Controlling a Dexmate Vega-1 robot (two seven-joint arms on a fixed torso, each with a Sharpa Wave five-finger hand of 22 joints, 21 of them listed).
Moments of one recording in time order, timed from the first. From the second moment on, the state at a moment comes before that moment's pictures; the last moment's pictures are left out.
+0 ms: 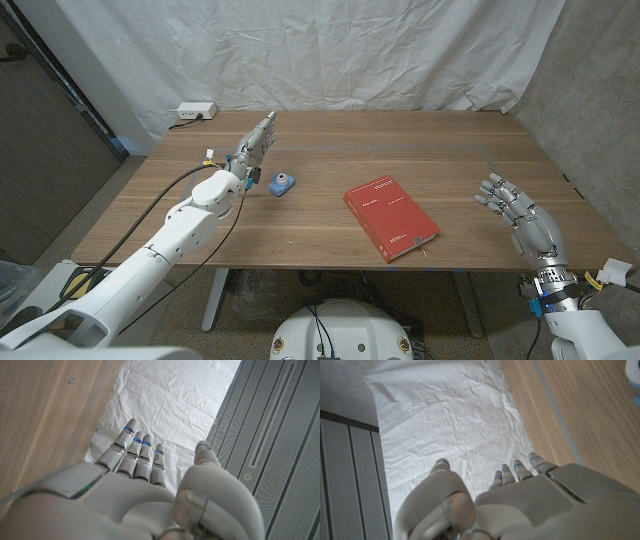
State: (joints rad) left arm 0.93 0.64 0.35 -1.66 -0.63 -0.04 0.15; left_hand 0.42 0.02 0.08 0.06 0.32 -0.14 0.02 0.20 0.18 -0.06 -0.06 0.20 0.18 -0.08 -0.03 0.20 0.18 -0.04 -0.03 0.21 0.18; right arm -1.87 -0.45 0.17 -1.93 0.38 0.75 -0.03; right_hand 0.50 0.01 0.20 -0.15 0.20 0.37 -0.01 0.20 0.19 0.43 0.04 0.25 0.19 0.41 -0.04 0.21 0.19 0.46 -0.05 0.38 0.18
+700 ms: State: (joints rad) left arm 0.97 0.66 0.33 -1.69 -0.63 -0.07 0.15; left_hand 0.42 0.03 0.09 0.05 0.32 -0.14 0.02 0.20 0.18 -0.06 -0.06 0.20 0.18 -0.07 -0.02 0.19 0.18 -0.04 -0.03 0.20 0.18; right arm -1.90 -0.42 0.16 -1.94 0.31 0.75 -0.06; right_hand 0.51 0.01 0.21 -0.14 0.20 0.36 -0.02 0.20 0.19 0.41 0.05 0.24 0.19 0.37 -0.04 0.20 0.19 0.43 -0.04 0.36 0.18
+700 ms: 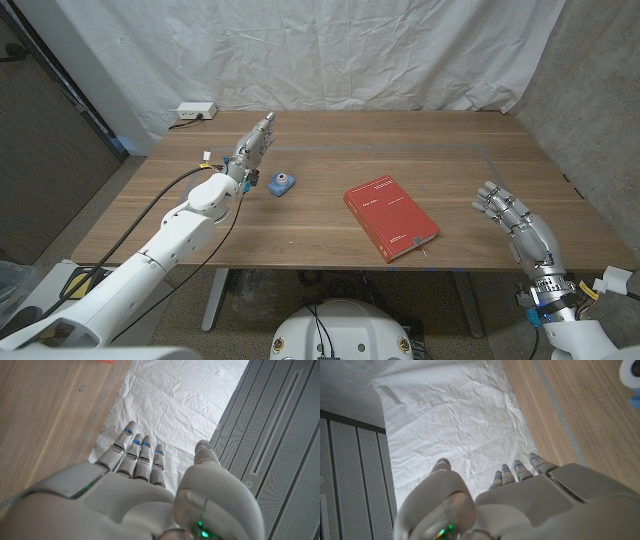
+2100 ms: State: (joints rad) left arm 0.91 0.62 0.35 -1.62 -0.61 -0.12 0.10; left_hand 0.43 0.04 0.08 0.05 0.31 -0.14 0.02 0.20 0.18 -0.06 -0.05 0.20 0.18 -0.08 -0.03 0.19 0.18 -0.05 -0.04 0.20 0.18; right arm -1.99 -0.27 0.19 -2.02 -0.08 0.75 -0.22; right_hand 0.52 0.02 0.21 -0.14 0.20 0.37 -0.05 0.21 0.20 0.41 0.04 0.24 0.19 0.37 -0.04 0.20 0.19 0.43 -0.04 0.35 0.19
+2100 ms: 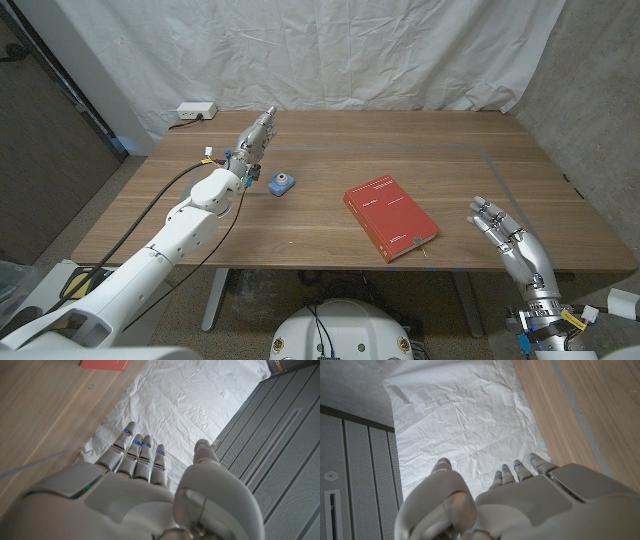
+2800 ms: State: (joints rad) left arm 0.92 0.62 0.34 -1.63 -0.62 -0.14 0.10; left_hand 0.44 0.04 0.08 0.04 0.30 -0.14 0.02 0.20 0.18 -0.06 -0.05 0.20 0.18 -0.08 -0.02 0.19 0.18 -0.05 -0.04 0.20 0.18; right arm -2.03 -0.18 0.22 -2.08 -0.32 0.70 -0.33; right_hand 0.54 0.02 0.21 -0.14 0.20 0.41 -0.06 0.22 0.20 0.43 0.02 0.24 0.19 0.37 -0.04 0.20 0.19 0.43 -0.05 0.34 0.19
